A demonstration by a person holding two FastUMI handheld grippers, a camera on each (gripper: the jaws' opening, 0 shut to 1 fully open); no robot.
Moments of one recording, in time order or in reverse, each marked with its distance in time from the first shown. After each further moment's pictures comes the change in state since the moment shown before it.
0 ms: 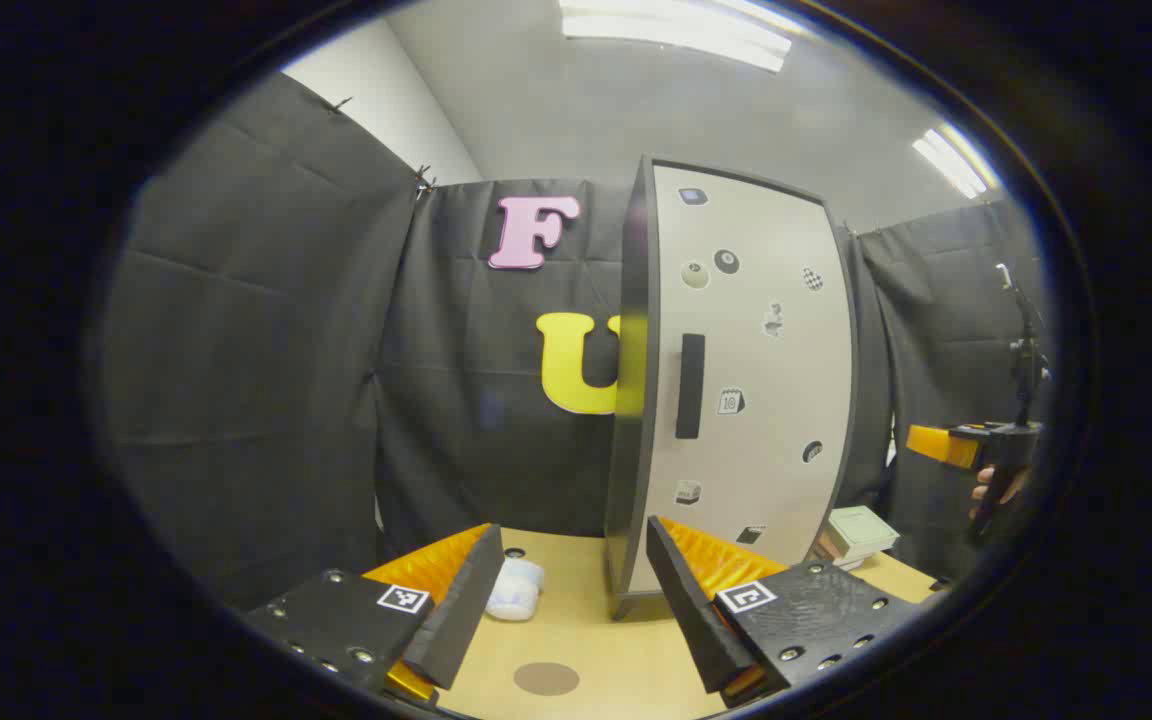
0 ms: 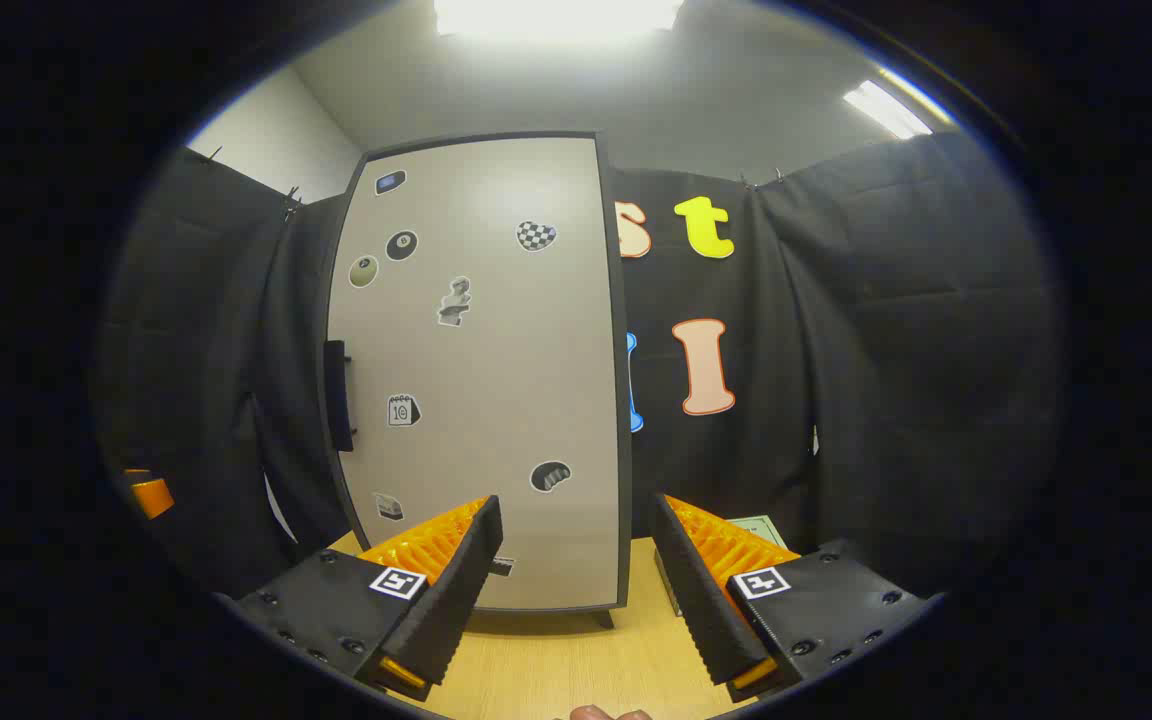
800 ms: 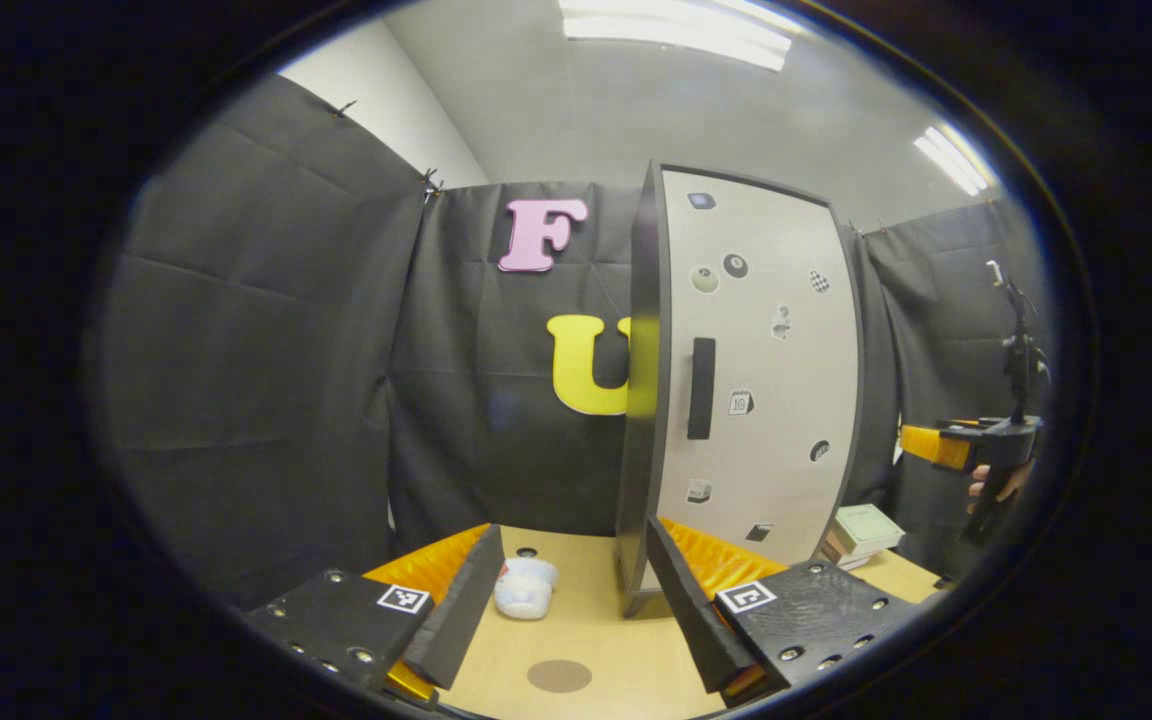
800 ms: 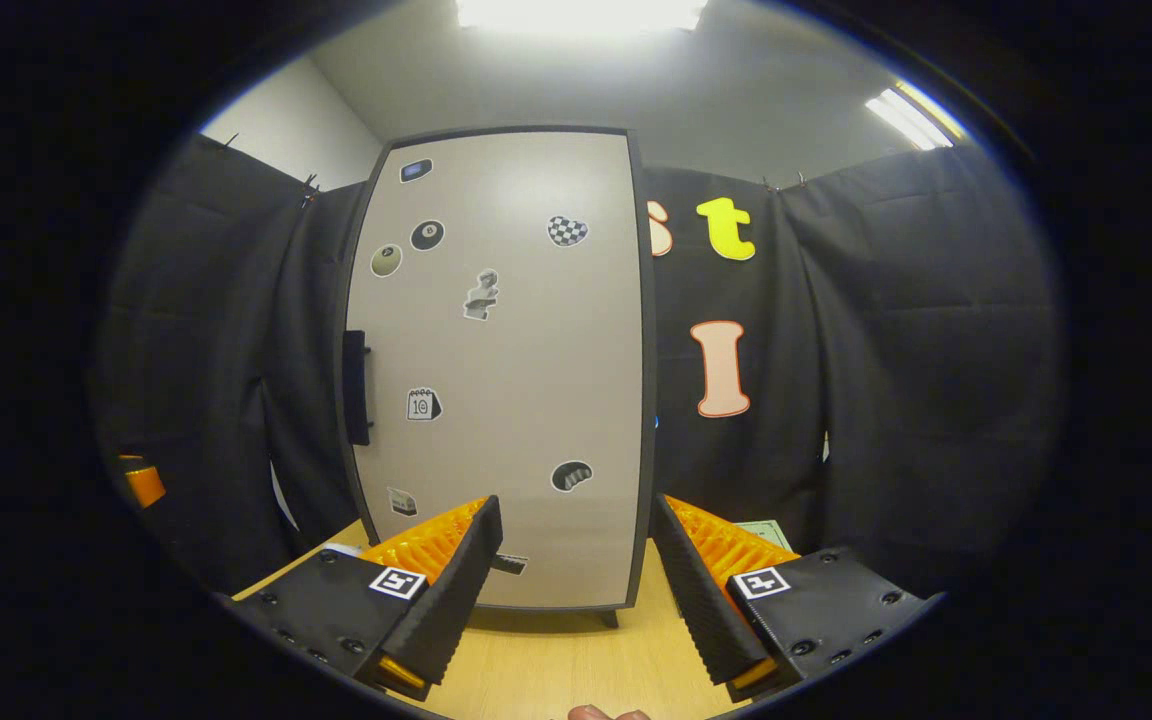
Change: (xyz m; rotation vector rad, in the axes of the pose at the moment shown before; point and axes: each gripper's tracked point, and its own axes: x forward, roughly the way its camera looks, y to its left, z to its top) left arm -0.008 0.010 0.006 0.011 0.005 0.020; right arm 0.007 0.016 0.003 -0.028 0.017 0.036
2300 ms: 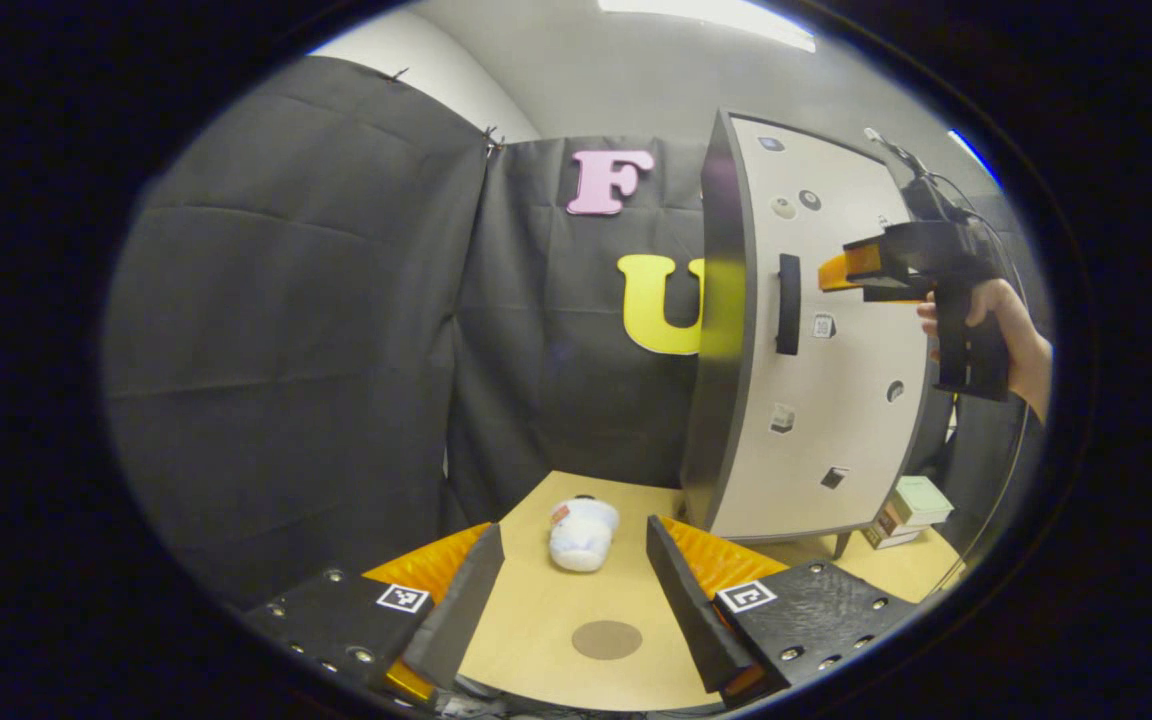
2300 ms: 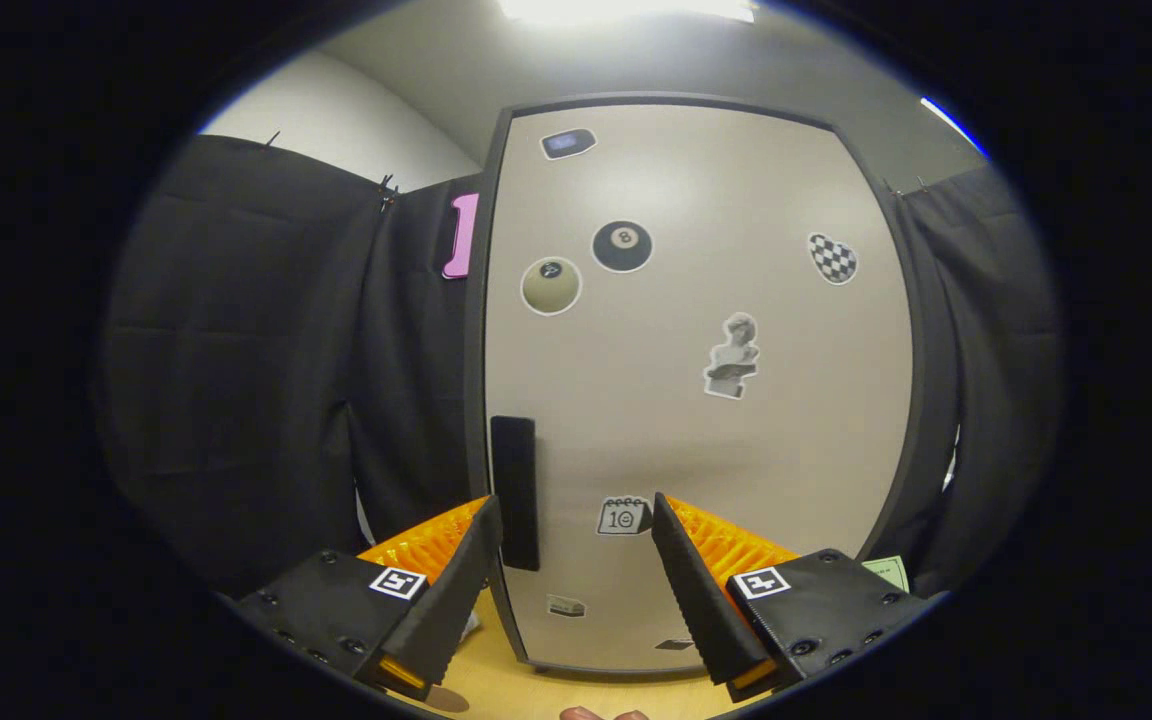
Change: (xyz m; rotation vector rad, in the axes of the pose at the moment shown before) left arm -0.017 0.069 -0.105 -0.037 0.137 0.183; right arm 0.114 0.200 0.068 -0.052 -0.003 0.277
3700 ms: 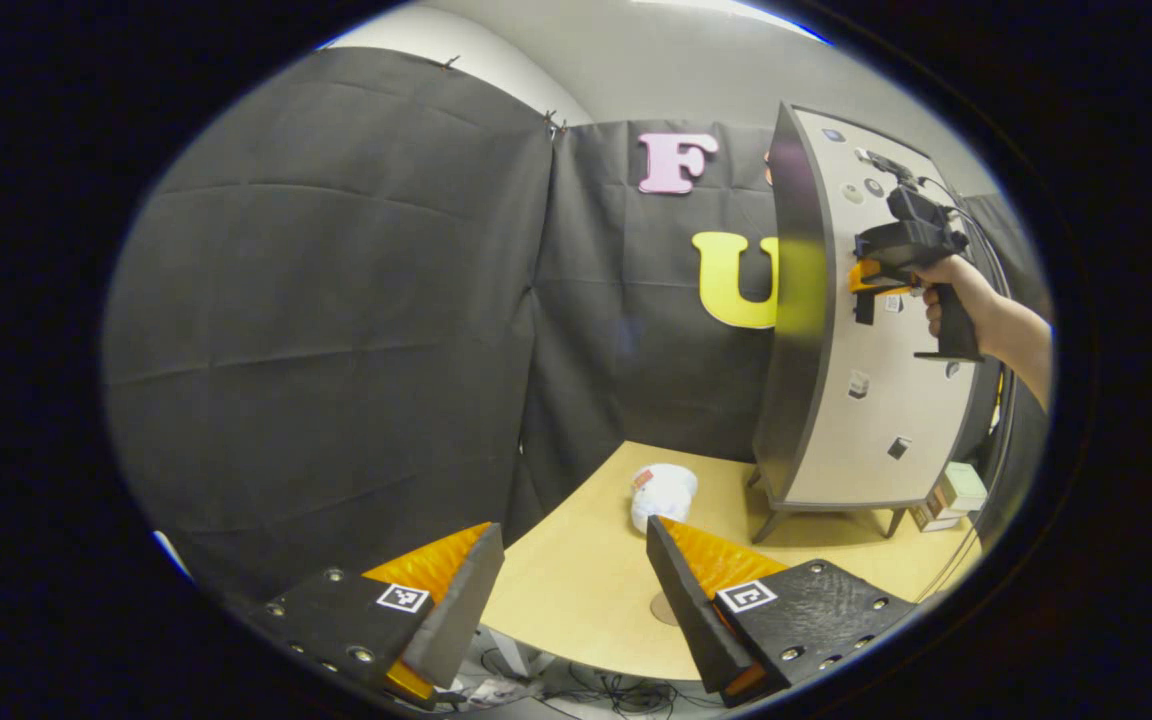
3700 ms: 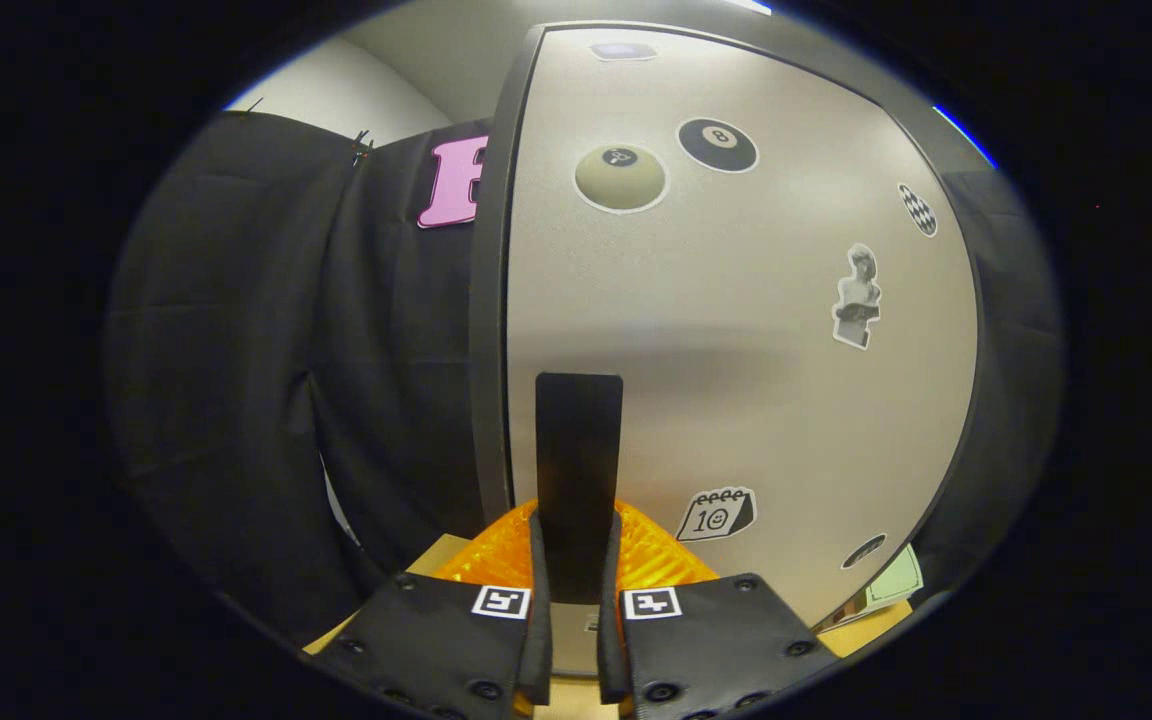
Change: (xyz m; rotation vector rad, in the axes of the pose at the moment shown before) left arm -0.029 0.083 -0.033 -0.004 0.066 0.164; right arm 0.069 0.029 -0.030 0.043 0.116 -0.080
